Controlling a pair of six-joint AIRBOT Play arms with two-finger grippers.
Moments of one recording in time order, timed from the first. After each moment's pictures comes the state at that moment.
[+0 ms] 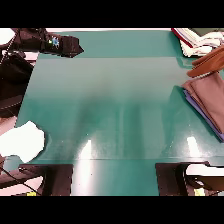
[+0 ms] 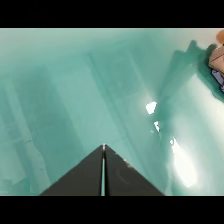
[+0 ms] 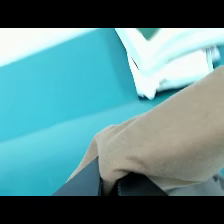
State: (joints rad) left arm -0.29 -1.29 1.69 1.11 -1.06 -1.52; right arm -0.67 -1.44 1.92 -0.90 1.14 1.29
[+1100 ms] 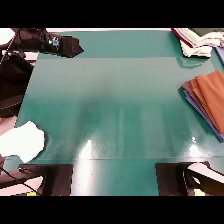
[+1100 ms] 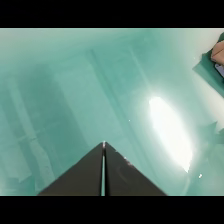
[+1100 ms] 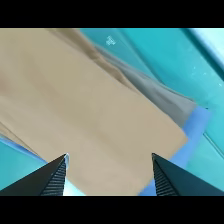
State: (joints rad) left arm -0.29 -1.29 1.69 1.11 -1.06 -1.49; right arm -1.14 -1.14 1.40 -1.14 1.33 1.23
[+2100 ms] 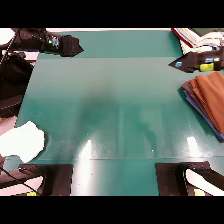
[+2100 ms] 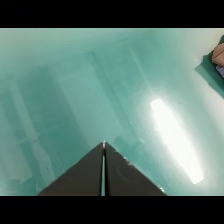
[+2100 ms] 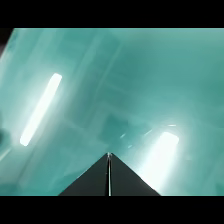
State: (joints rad) left arm -0.29 -1.29 1.69 1.11 -1.05 -1.48; right arm -0.07 -1.09 1.38 -0.76 1.31 1.24
